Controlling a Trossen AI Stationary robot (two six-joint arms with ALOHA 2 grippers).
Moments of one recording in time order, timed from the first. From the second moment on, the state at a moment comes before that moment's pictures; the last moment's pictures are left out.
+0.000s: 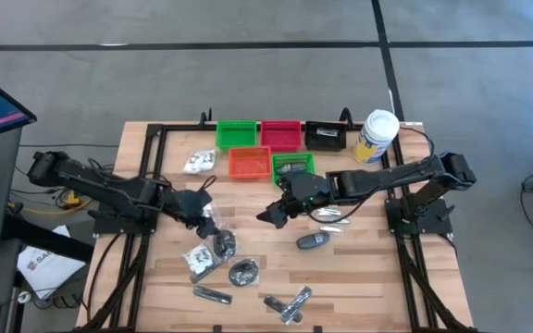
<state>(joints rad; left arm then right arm) -0.19 1.01 0.55 -0.38 0.07 -1.14 0.14 1.58 1.26 -0.22 0.03 1.00</state>
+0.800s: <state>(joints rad) -0.19 1.01 0.38 -0.33 0.16 -1.34 0.14 1.58 1.26 -0.20 0.03 0.97</state>
